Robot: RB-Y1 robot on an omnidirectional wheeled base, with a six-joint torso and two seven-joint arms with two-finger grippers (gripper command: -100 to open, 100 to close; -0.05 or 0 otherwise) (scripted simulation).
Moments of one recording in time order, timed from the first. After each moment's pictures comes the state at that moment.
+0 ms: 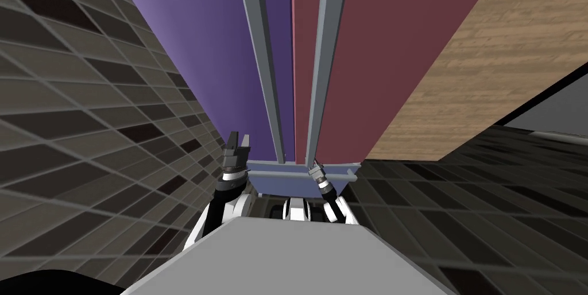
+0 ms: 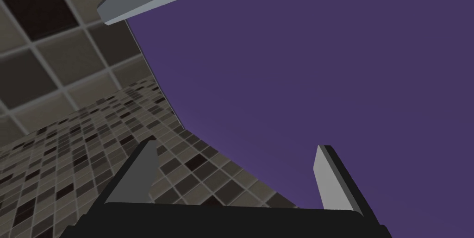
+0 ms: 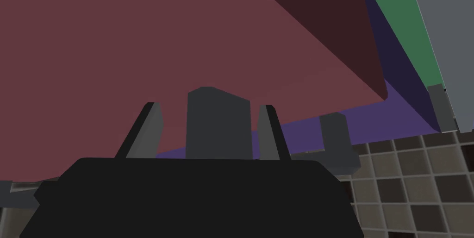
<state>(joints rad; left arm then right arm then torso) 0.50 0.03 -0.05 -2.35 -0.09 -0.57 -0.13 0.17 0.03 0.00 -1.33 0.67 -0.94 1.80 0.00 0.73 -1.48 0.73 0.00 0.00</state>
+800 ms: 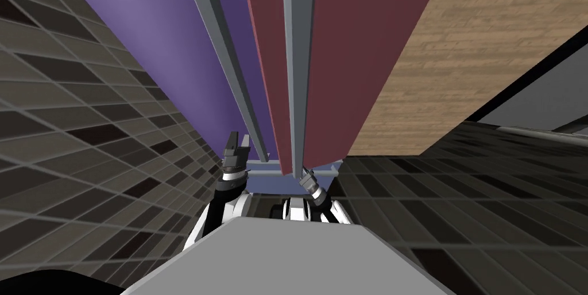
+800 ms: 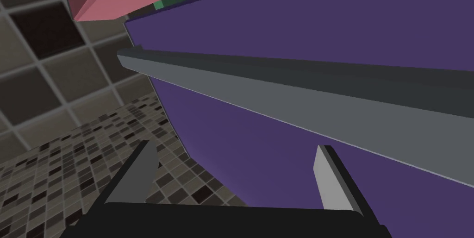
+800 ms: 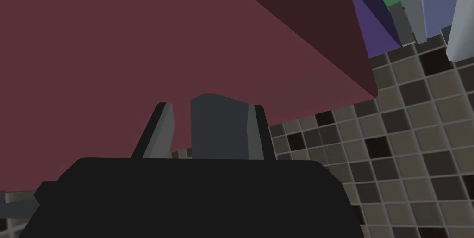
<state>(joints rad) 0.50 0.03 -0.05 -2.35 -0.09 -0.57 -0.13 0.27 -0.02 0.22 -1.43 0.77 -0.97 1.70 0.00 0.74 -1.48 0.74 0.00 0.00</state>
